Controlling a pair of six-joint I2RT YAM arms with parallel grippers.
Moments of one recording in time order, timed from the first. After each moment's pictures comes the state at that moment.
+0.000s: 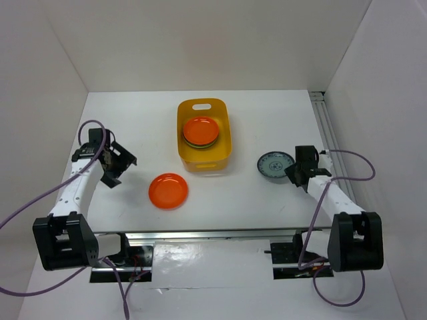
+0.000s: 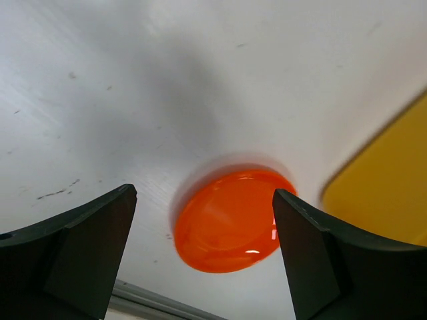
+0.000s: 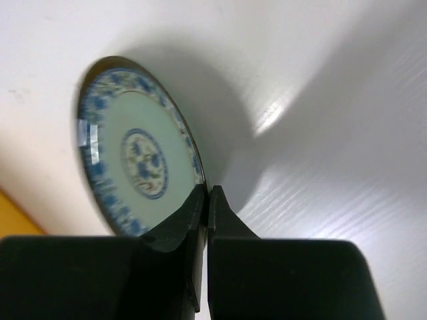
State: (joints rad) left arm 0.12 1.24 0.99 -0.80 -0.03 -0.82; right arm 0.01 1.22 0.54 -0.26 0.23 1.03
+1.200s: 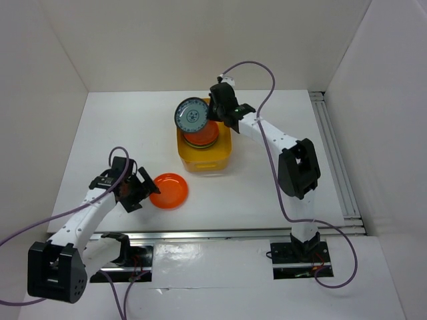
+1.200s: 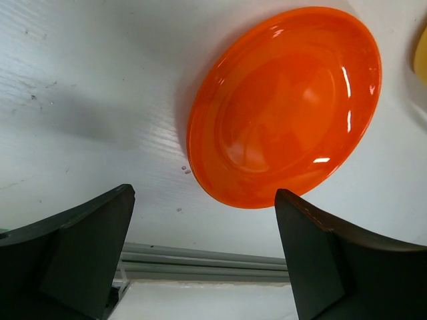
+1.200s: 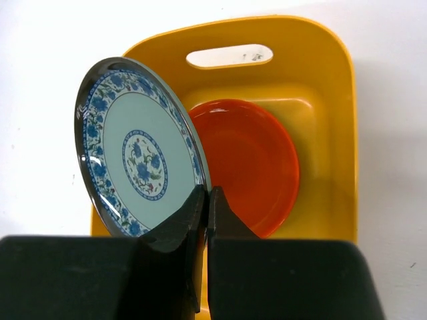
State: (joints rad) left arm -0.12 1.00 0.61 -0.73 0.09 -0.82; right arm 0.58 2.04 1.80 -0.32 0.20 0.54
